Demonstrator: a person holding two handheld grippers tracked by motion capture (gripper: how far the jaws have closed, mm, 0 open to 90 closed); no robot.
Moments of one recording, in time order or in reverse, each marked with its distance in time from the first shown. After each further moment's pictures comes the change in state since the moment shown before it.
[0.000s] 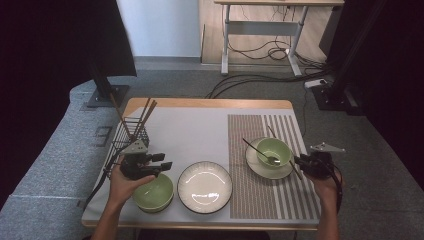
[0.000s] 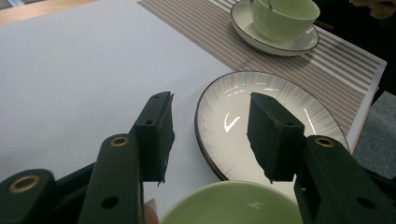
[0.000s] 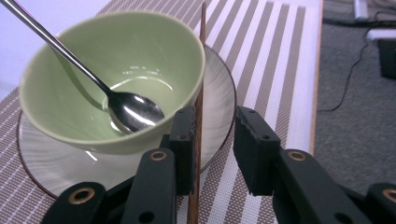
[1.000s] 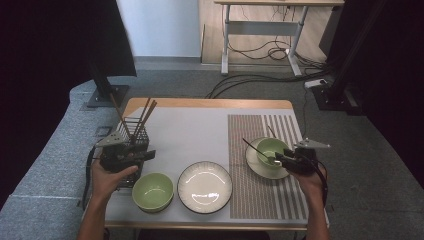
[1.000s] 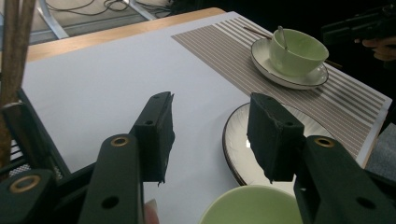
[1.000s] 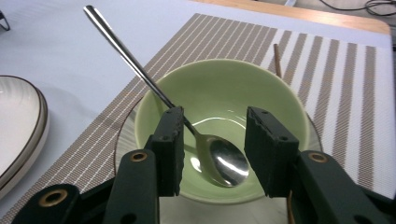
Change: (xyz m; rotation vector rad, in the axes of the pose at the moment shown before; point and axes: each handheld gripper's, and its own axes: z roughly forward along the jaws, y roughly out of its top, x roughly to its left) left arm 0.024 0.008 -0.045 -0.106 0.067 -0.053; right arm 0.048 0.024 0.004 -0.053 0.132 -0.032
